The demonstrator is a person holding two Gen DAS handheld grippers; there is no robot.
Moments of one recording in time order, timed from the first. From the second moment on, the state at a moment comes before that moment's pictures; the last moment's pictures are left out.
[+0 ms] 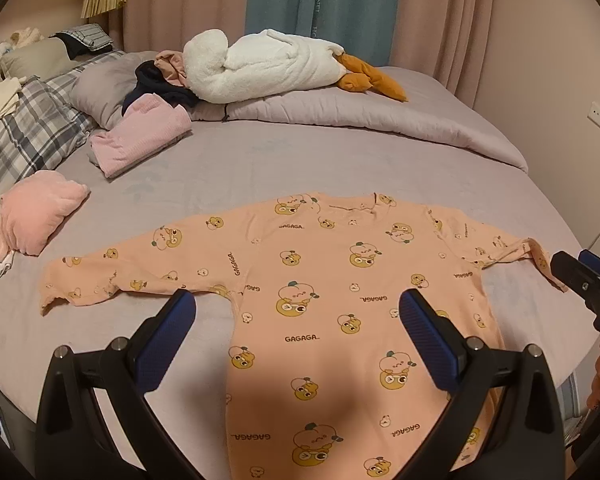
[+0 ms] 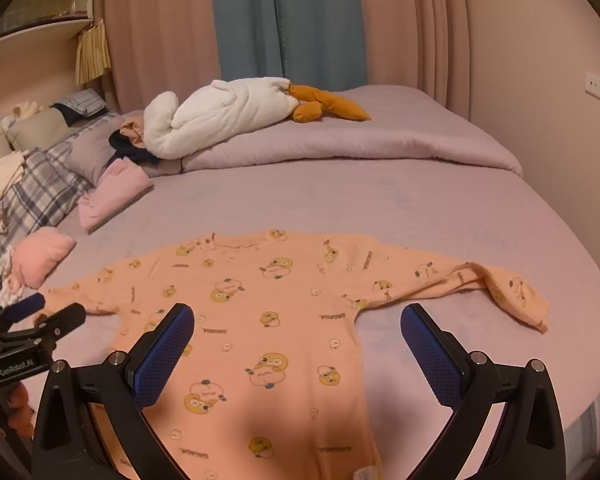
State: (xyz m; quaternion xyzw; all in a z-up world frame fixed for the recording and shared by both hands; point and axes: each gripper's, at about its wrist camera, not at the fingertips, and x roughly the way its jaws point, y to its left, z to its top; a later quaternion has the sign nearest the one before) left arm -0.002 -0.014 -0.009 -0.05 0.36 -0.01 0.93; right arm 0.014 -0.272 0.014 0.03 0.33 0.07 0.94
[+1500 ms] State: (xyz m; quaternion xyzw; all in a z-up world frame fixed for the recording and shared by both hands) left arm -0.003 -0.009 -0.007 -0.06 0.36 -0.01 0.93; right arm 0.017 -0.279 0.006 0.07 0.35 0.06 0.93
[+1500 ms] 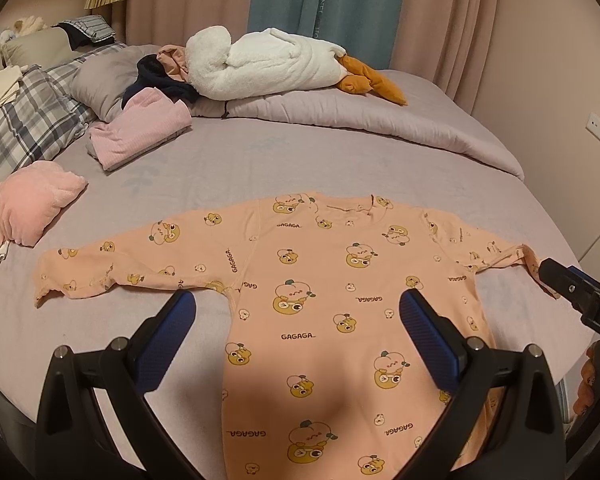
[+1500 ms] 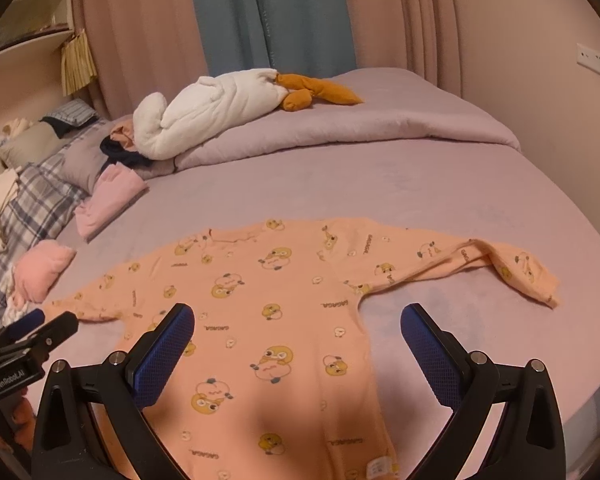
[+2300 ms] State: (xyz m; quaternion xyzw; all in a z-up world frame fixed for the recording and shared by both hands) left arm 0.003 -0.017 -0.015 -0.07 0.38 -0.03 0.92; right arm 0.022 -0.305 0.000 0.11 0.36 0.04 0.93
